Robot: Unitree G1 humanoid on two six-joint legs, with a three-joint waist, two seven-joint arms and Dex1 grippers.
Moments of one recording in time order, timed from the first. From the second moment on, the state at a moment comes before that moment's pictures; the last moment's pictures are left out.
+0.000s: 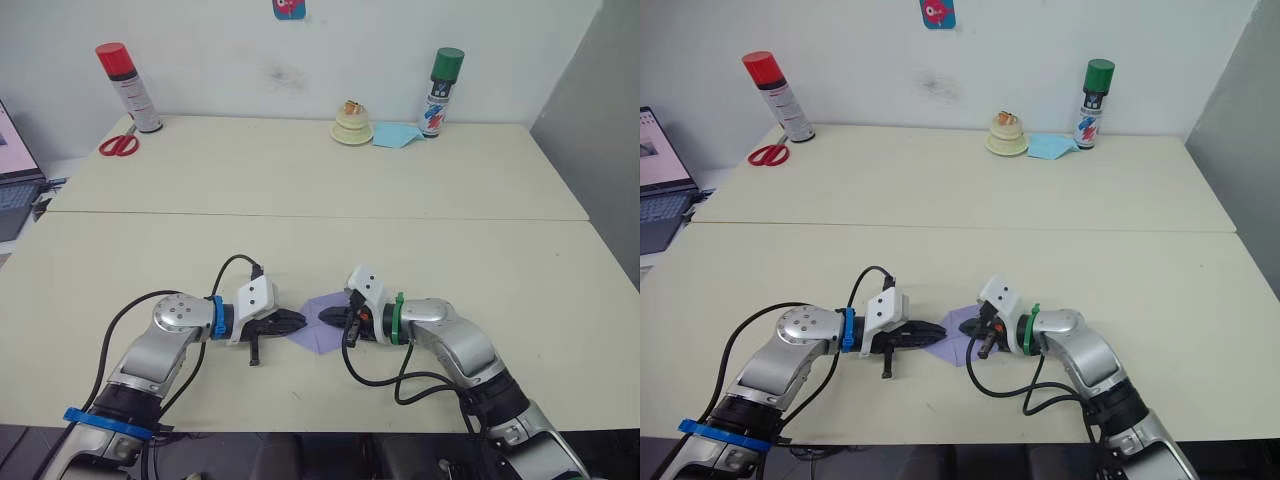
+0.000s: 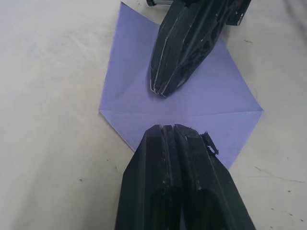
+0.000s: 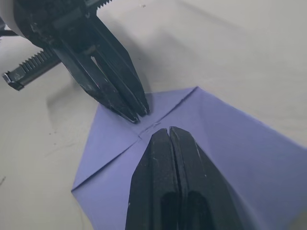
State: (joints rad) left arm -0.28 0.67 -0.19 0.09 -0.19 0.14 -1.19; right arm -0.41 -0.25 0.39 -0.07 0.16 0.67 0.78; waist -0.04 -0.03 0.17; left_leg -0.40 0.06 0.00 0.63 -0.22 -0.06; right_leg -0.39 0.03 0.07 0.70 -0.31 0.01
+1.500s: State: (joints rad) left arm -0.34 0.62 -0.24 0.17 -0.15 0.10 -1.21; right arm -0.32 -0.38 0.42 -0.08 0.11 0.43 0.77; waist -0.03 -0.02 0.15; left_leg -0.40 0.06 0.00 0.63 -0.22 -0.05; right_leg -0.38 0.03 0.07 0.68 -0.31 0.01
